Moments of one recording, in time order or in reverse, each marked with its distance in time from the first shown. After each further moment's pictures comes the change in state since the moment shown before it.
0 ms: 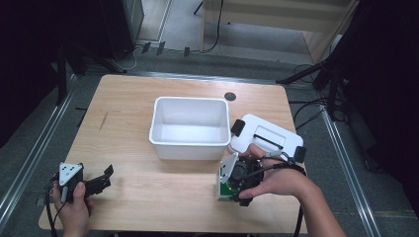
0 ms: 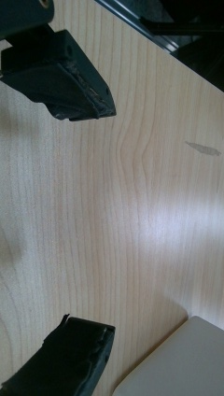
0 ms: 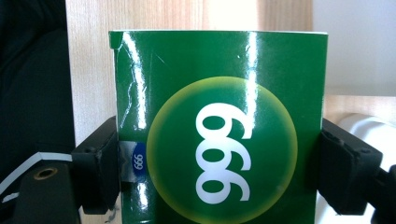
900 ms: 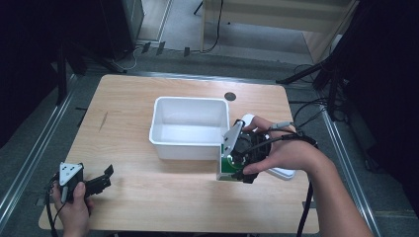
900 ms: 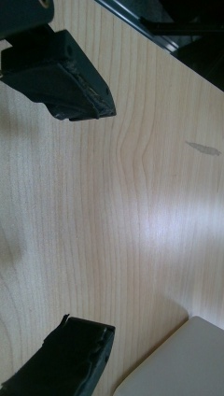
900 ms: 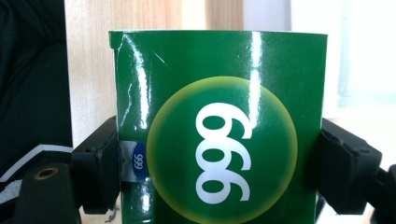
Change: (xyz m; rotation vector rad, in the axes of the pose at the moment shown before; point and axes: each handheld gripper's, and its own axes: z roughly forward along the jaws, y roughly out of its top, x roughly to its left) left arm 0.000 0.000 0.000 0.001 0.001 0.003; right arm -0.035 0.024 -0.068 -0.010 -0.037 -0.024
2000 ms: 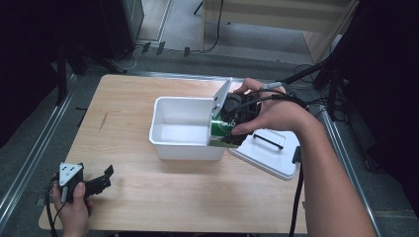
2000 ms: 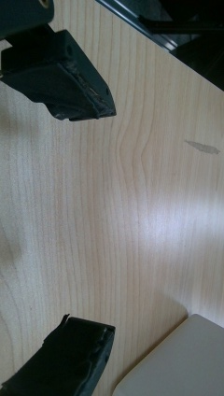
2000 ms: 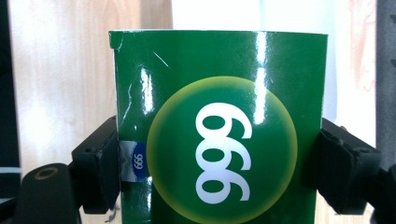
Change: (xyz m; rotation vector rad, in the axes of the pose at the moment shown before) left arm 0.000 0.000 -0.001 -0.005 -0.006 0.002; right arm -0.068 0.037 -0.029 -0.034 -0.073 0.002
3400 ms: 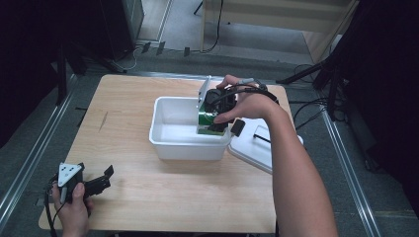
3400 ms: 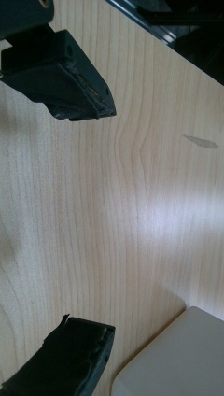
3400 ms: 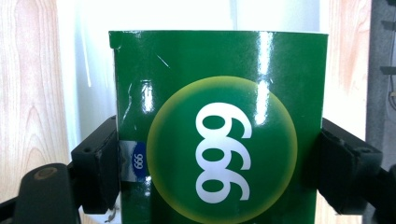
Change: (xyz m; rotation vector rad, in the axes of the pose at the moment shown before) left arm 0.002 0.000 -0.001 -0.005 -0.027 0.000; right arm -0.050 0.015 0.076 0.018 -0.022 -0.032
